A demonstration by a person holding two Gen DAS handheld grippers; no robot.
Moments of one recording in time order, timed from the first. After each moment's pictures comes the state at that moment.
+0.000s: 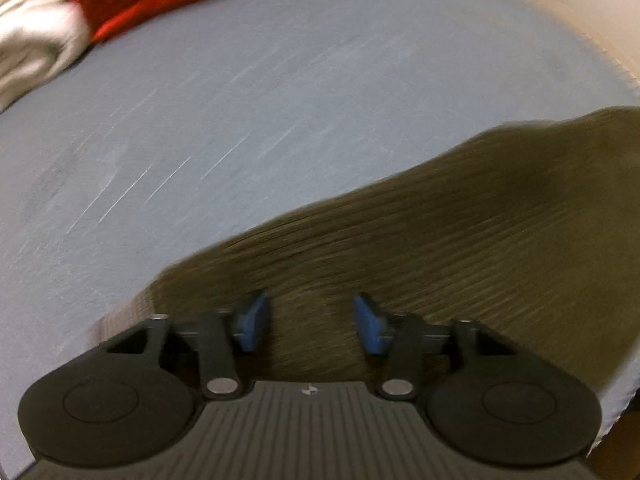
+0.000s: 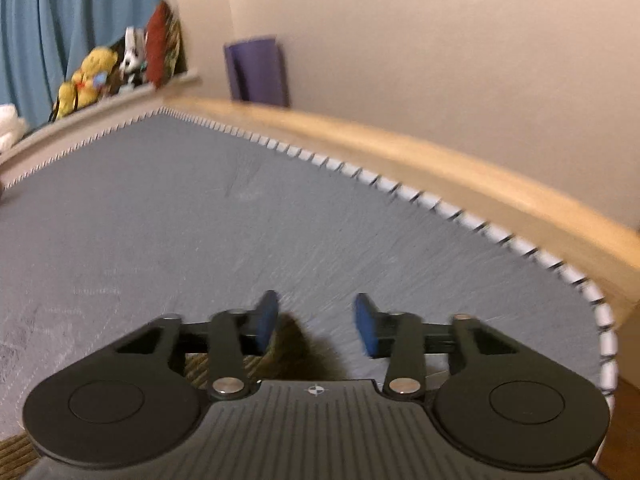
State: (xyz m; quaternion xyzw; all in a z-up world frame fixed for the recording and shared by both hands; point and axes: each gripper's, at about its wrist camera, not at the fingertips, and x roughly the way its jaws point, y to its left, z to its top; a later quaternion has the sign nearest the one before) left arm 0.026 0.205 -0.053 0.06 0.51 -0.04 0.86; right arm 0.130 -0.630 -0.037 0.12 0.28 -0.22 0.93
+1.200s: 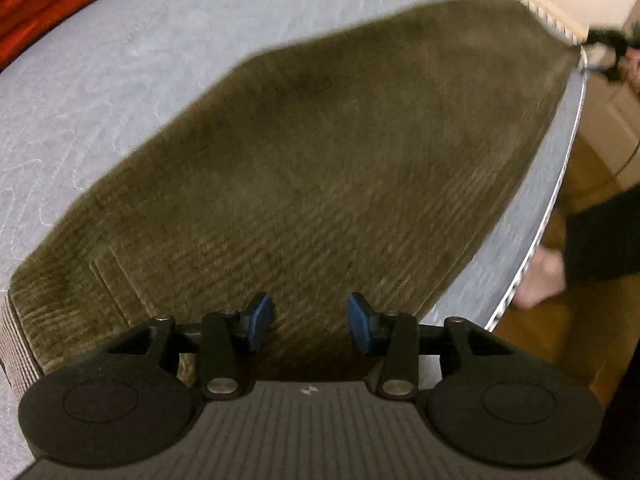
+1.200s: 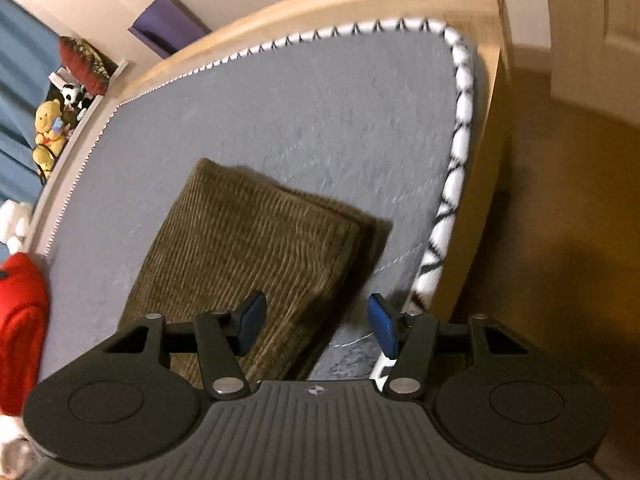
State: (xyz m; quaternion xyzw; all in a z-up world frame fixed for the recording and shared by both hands) left arm -0.035 0.115 -0.042 0.14 0.52 -0.24 0.81; right arm -0.032 -0.675 -0.065 0.43 0.38 -0.19 0.80
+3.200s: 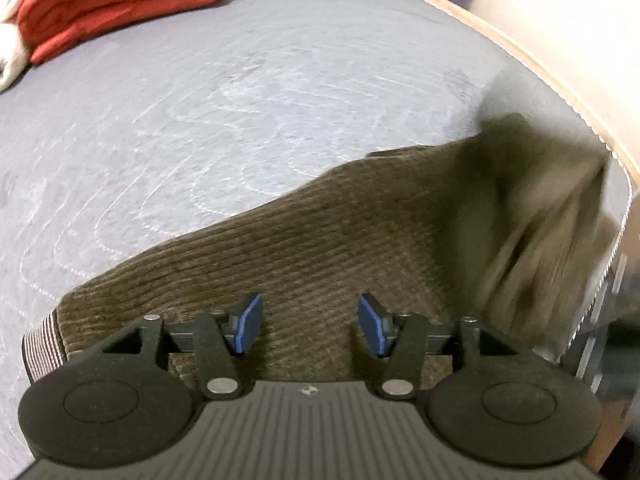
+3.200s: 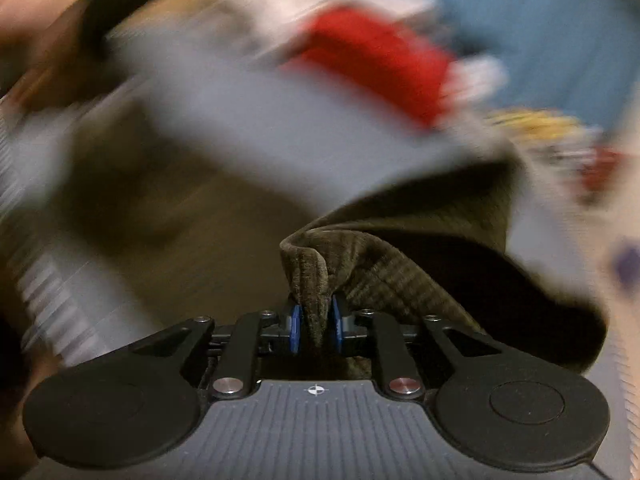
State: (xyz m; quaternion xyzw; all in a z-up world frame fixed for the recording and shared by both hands) left arm 0.015 0.148 -0.015 0.02 0.49 -0.14 0.86; right arm -0.148 -0.144 -0.006 -0.29 0.31 0.32 0.85
